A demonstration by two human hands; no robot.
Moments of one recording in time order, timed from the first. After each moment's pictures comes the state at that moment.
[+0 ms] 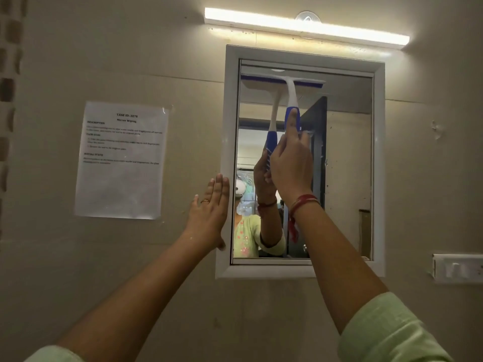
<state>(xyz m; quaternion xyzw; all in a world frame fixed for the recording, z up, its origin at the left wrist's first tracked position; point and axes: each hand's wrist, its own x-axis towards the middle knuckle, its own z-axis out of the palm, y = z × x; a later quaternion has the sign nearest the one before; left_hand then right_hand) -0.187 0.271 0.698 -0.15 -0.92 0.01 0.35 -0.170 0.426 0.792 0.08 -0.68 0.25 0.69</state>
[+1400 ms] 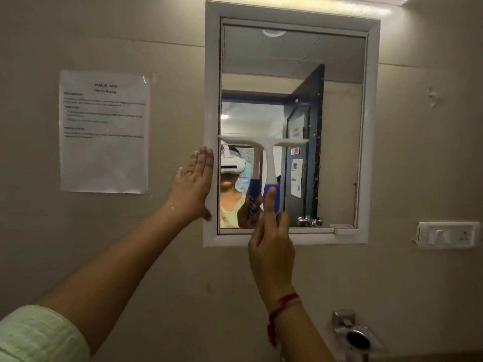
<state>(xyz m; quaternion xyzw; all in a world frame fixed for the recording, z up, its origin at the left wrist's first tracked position) -0.180 0.271 0.696 -0.15 -0.92 0.00 0.36 -0.127 0.420 0.596 0.08 -0.75 0.30 0.58</state>
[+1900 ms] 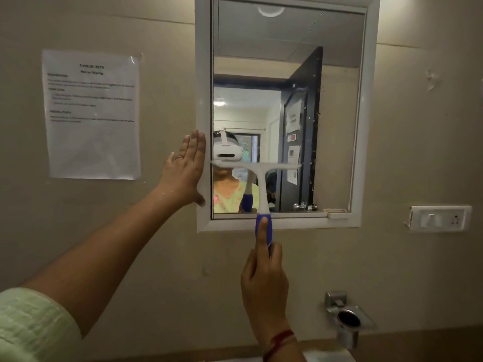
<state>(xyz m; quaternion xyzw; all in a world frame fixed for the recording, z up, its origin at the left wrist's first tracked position) -0.181 0.269 0.695 -0.17 -0.92 -0.01 0.36 -0.108 0.418 0.524 0.07 -0.78 0.31 0.54</state>
